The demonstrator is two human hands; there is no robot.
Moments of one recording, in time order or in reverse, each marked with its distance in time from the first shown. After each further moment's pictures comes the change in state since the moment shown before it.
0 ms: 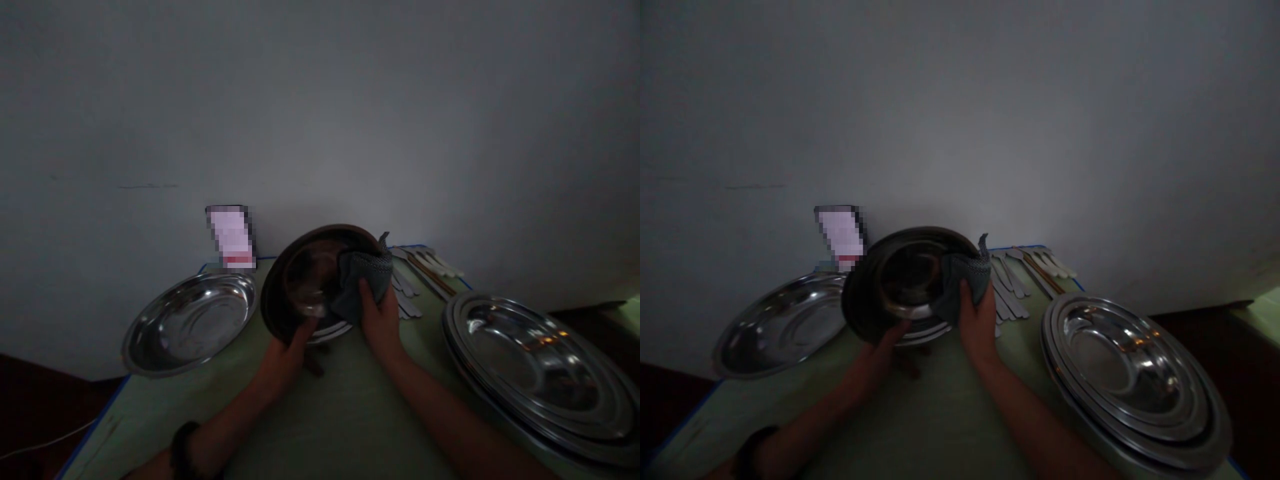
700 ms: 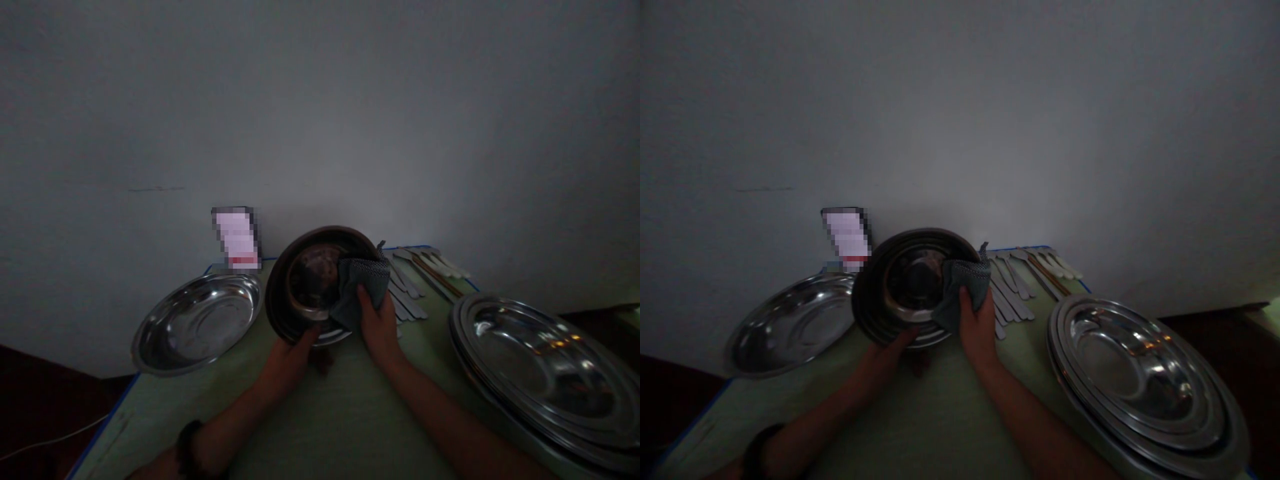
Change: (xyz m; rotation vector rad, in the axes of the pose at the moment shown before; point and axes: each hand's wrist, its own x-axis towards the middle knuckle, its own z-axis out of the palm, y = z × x) left_hand 0.007 -0.008 -0.004 0.010 -0.073 0.056; right_hand -0.007 0.007 0.004 -0.014 -0.019 0.104
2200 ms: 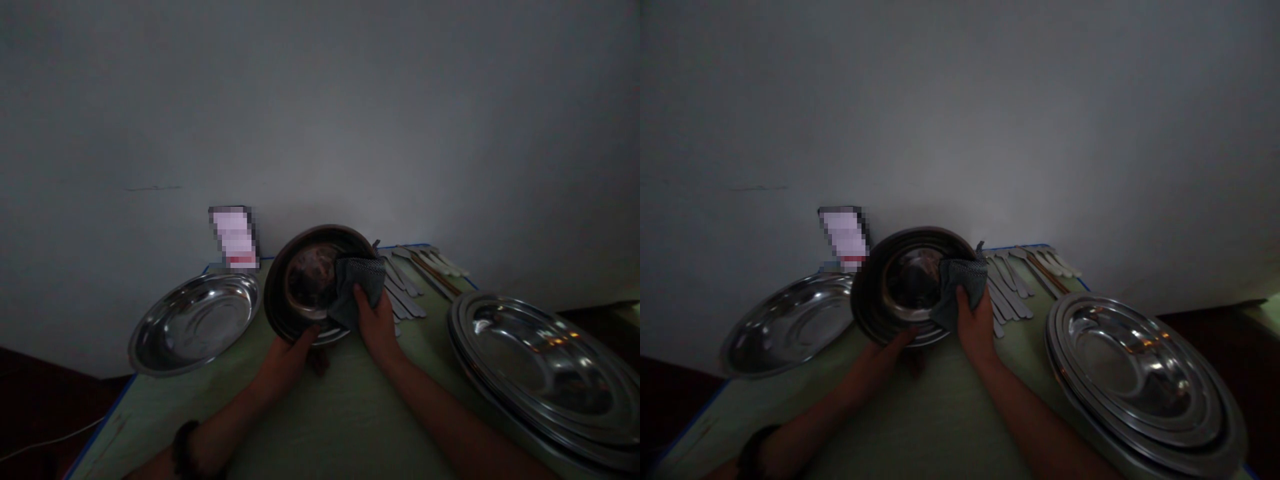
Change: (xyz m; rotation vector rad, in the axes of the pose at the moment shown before) left_hand -0.001 0.001 -0.001 0.116 -0.005 0.018; right_hand 0.002 0.002 0.000 0.015 -0.029 -0.011
